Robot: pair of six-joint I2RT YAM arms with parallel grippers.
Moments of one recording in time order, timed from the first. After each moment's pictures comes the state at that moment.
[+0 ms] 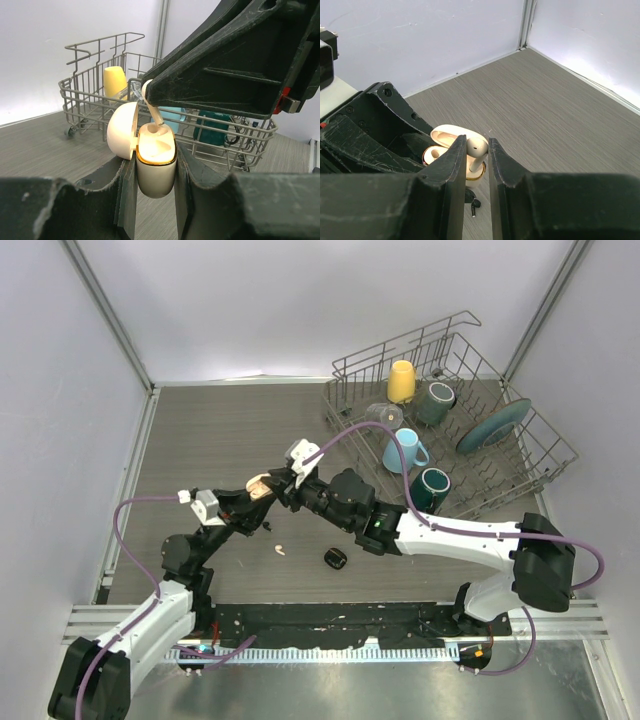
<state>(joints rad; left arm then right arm) -0.35 0.70 0.05 1.11 0.46 -0.33 1.14 1.45 1.00 0.50 0.18 -0.02</state>
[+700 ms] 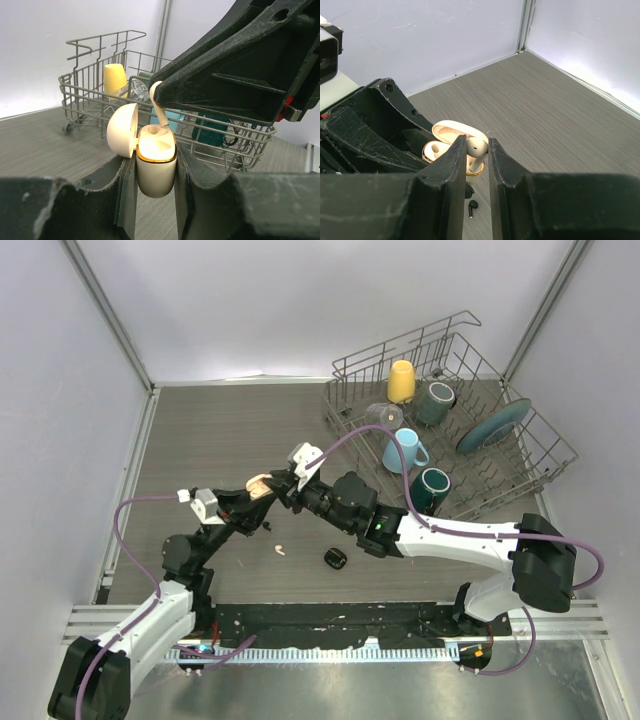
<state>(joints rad) -0.35 0.70 0.04 1.11 0.44 -0.36 1.14 1.44 0.96 0.55 0.18 -0.03</state>
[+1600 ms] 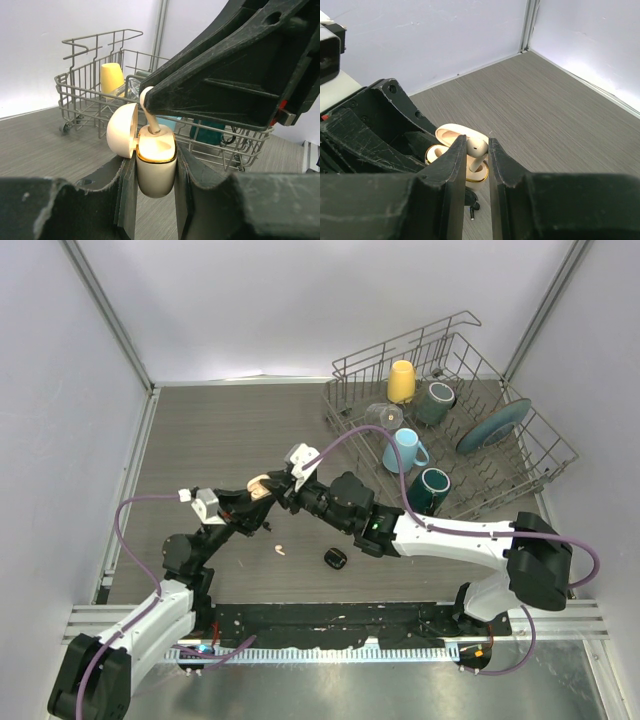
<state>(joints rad) -0.35 0.72 0.04 1.13 0.45 -0.37 1.14 1.46 0.97 0.57 0.17 -0.03</state>
